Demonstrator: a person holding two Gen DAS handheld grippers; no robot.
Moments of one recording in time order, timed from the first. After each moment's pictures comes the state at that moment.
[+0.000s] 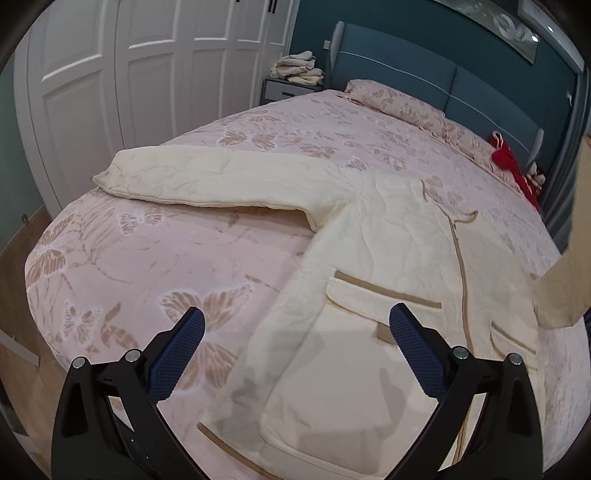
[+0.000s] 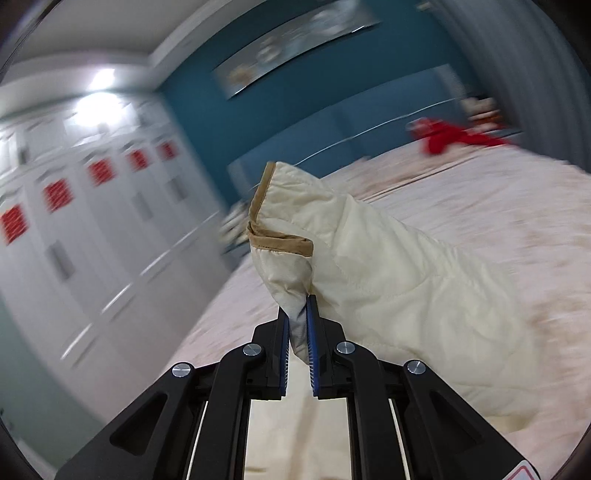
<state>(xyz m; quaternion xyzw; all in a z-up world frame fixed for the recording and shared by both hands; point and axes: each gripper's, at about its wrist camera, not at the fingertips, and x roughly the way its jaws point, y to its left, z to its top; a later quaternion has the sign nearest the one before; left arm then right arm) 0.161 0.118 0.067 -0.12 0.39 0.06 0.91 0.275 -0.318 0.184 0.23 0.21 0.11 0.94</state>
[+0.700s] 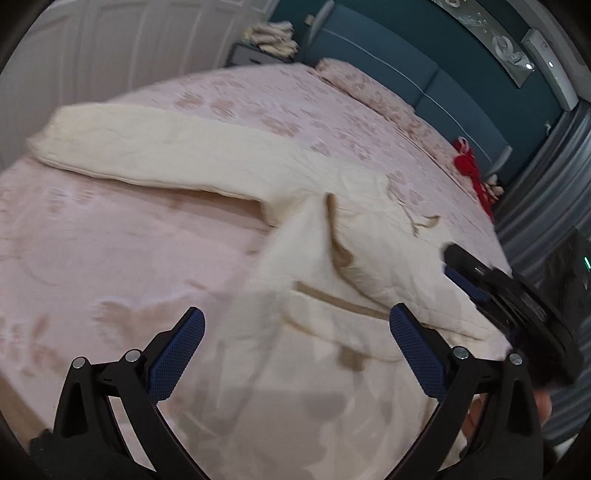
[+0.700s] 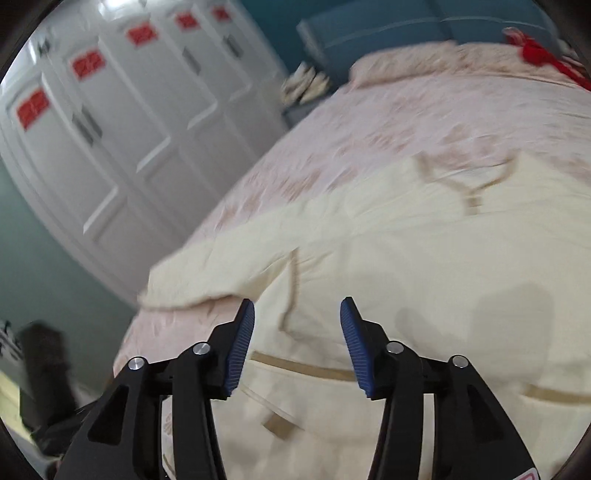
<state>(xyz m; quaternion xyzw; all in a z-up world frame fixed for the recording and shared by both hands) 0.224 0.129 0.037 -0.22 0.43 -0.06 0.87 0.274 -0.135 0.047 0.17 0.38 0.22 0.88</state>
